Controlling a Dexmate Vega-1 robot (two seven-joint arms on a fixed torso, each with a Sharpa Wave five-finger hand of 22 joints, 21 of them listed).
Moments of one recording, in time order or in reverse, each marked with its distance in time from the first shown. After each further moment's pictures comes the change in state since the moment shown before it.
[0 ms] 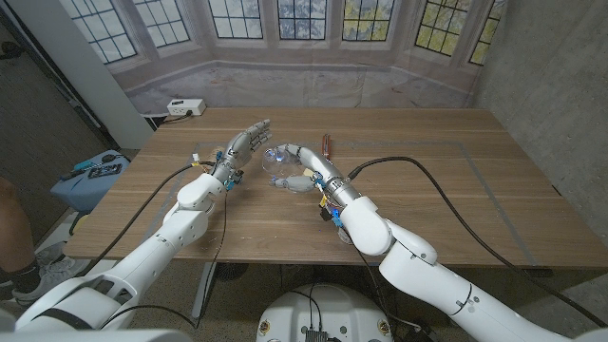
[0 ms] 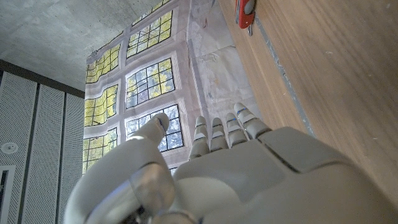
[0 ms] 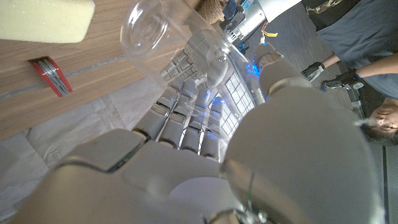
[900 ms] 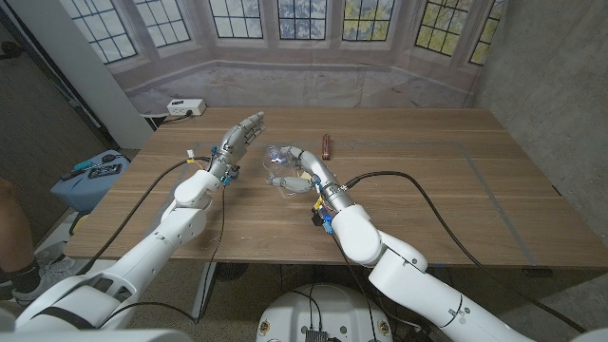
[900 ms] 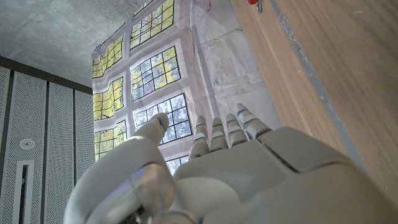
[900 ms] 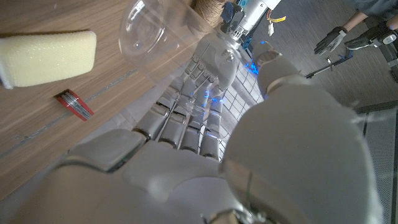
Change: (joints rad) left arm -0.007 0.000 -0.017 0.003 0.017 -0.042 0.030; left_hand 0.000 0.000 -0.006 0.001 0.000 -0.004 -0.004 0.000 0.000 -0.005 -0.005 0.000 0.000 -0.009 0.002 0.000 0.000 -0.009 -0.002 -0.002 0.000; right arm -0.023 0.062 -0.028 0.013 0.155 -0.066 -0.136; right_hand 0.034 -0.001 -0.004 0.004 -0.008 0.005 0.016 -0.002 0.000 0.005 0.016 0.004 -0.006 0.000 0.000 0.001 0.005 0.000 0.000 0.000 0.000
